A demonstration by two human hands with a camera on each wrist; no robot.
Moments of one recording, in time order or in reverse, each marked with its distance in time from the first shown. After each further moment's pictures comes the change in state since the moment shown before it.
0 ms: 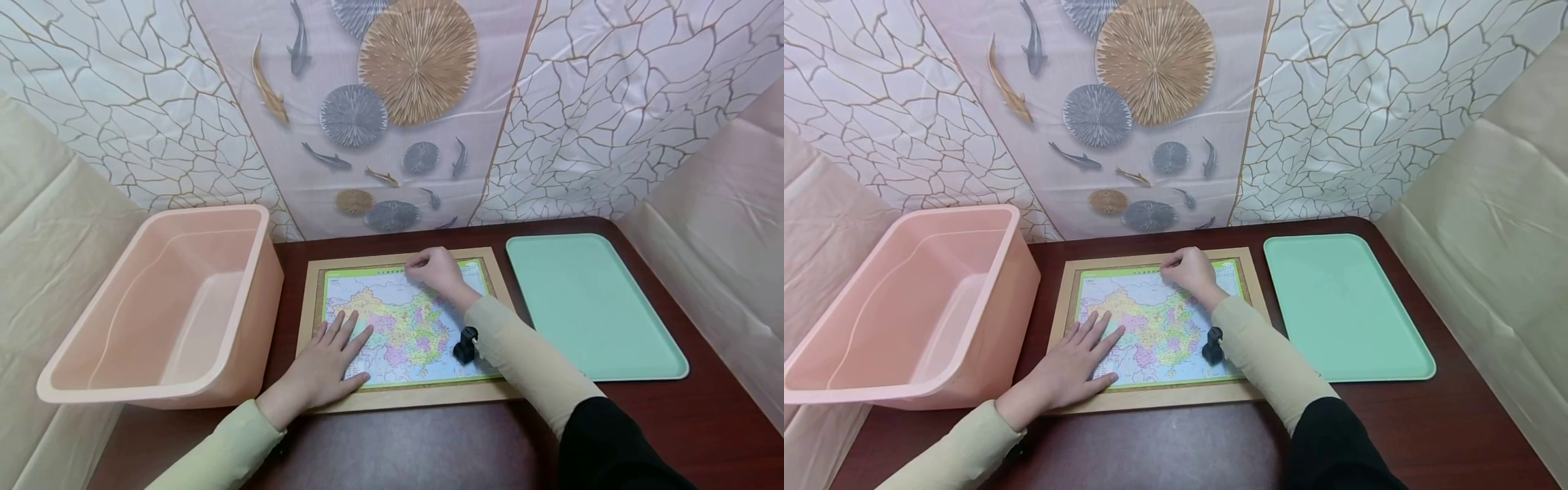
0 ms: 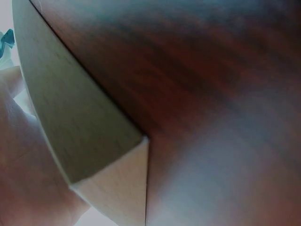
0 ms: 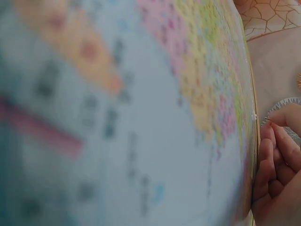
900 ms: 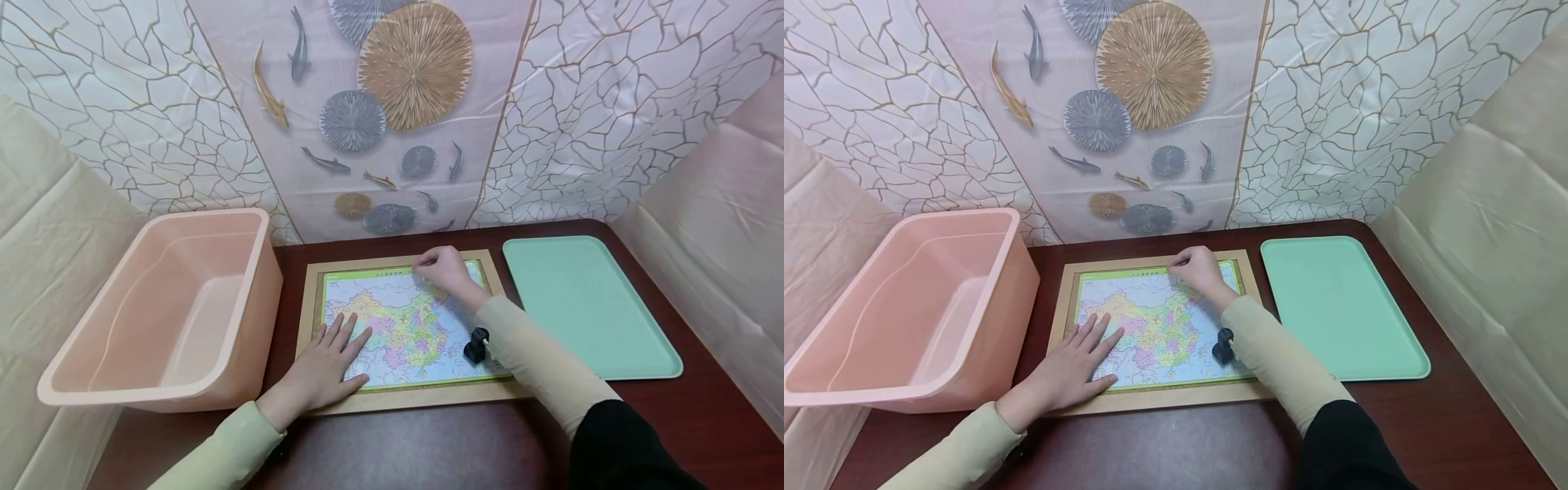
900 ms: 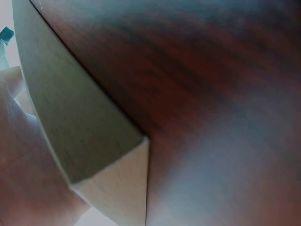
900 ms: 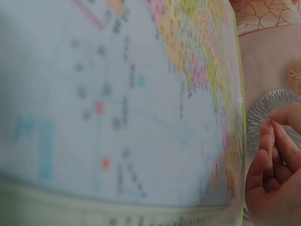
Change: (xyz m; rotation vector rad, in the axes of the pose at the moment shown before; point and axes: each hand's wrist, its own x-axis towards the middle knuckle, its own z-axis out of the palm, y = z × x) left_hand -0.001 0.002 0.000 0.003 0.000 -0.005; right_hand -0.007 0.002 -0.020 -0.009 0.014 -0.028
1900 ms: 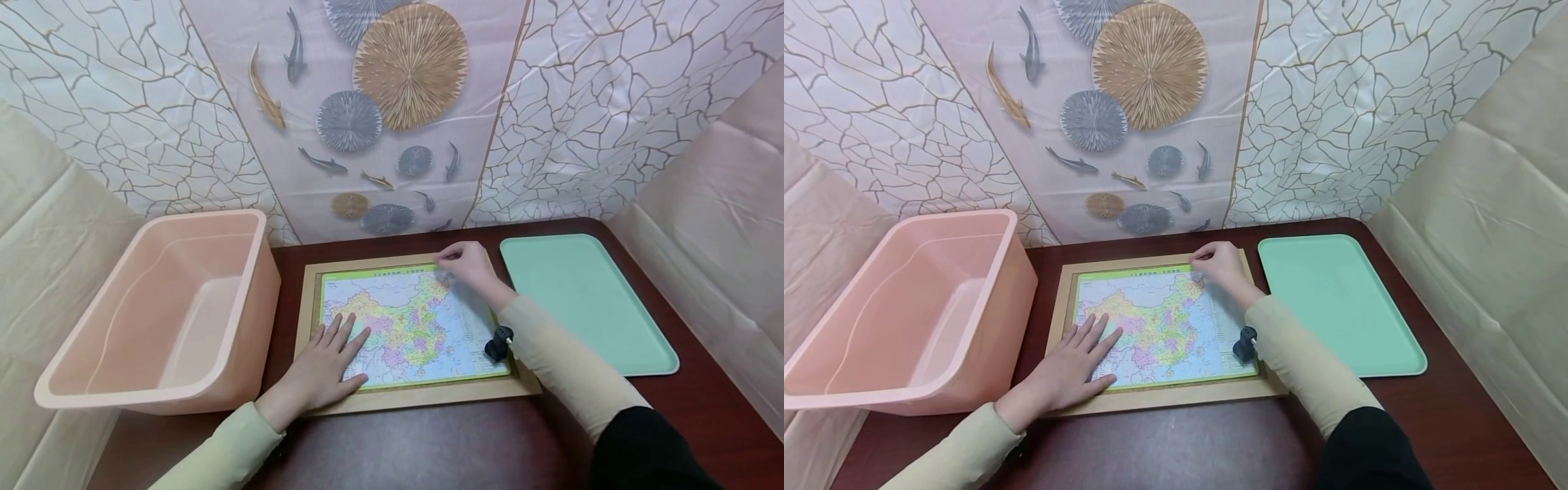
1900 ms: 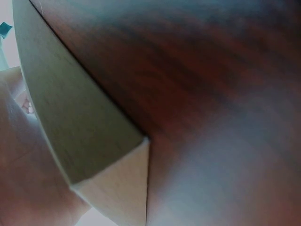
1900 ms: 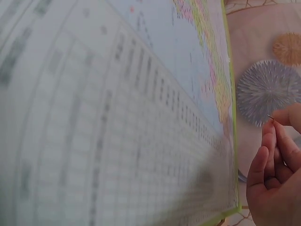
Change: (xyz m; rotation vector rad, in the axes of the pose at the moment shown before) left_hand 0.000 0.001 -0.002 -0.008 0.003 0.007; right_hand -0.010 0.018 -0.039 0.006 0.087 0.060
